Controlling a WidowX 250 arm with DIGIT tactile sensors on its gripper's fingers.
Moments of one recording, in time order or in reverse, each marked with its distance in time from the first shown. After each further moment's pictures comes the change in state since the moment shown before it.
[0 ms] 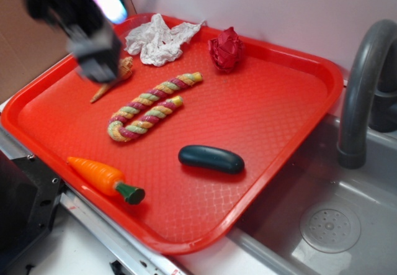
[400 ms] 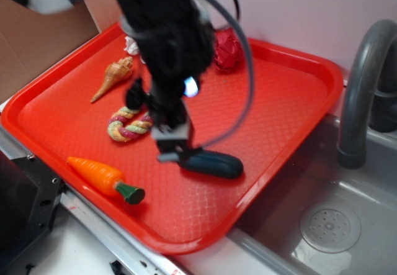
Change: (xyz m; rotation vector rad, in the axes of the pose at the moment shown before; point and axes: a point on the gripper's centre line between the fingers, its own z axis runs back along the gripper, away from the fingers) arm 0.023 -0.013 -0.082 0.006 0.101 -0.070
